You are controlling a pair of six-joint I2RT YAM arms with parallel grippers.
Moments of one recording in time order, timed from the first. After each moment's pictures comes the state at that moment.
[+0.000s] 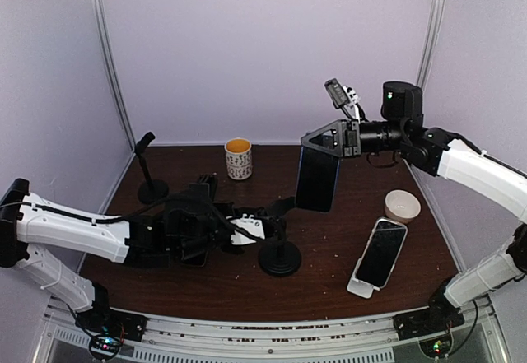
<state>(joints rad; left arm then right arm) -1.21 1.38 0.76 0.33 -0.34 0.83 0.59 1.35 1.25 -0.07 -0.90 0.44</state>
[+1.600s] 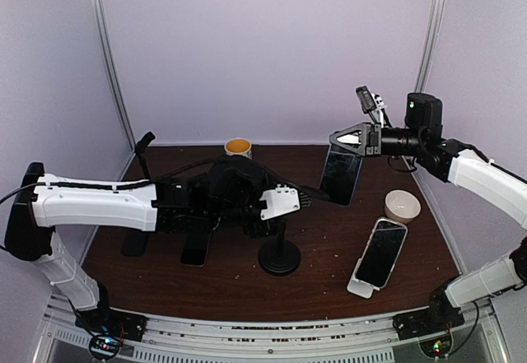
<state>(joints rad) -1.21 1.59 1.24 -0.18 -0.36 0.64 0.38 1.28 1.09 0.00 -0.92 0.48</state>
